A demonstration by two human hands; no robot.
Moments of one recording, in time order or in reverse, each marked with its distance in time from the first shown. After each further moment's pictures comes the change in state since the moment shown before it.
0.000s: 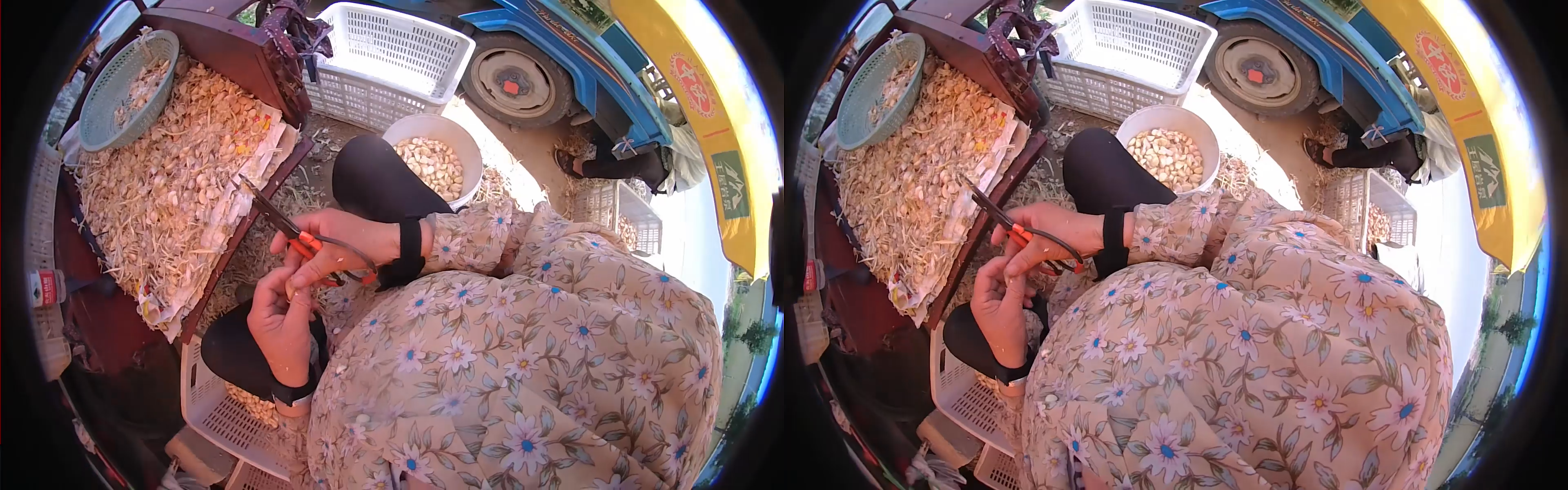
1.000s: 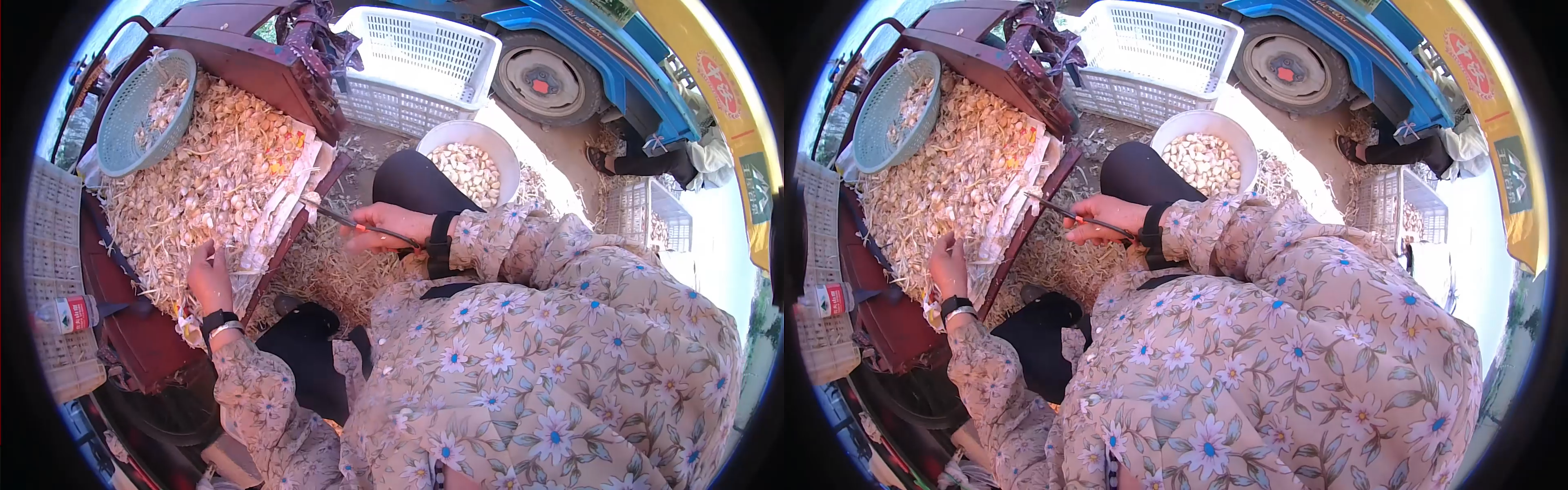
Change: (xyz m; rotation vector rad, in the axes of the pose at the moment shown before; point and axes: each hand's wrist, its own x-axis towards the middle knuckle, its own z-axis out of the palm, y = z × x) left_hand 0.164 -0.033 -0.160 1.062 0.292 0.151; right_hand 0.017 0.041 -0.055 -0.122 0.205 0.174
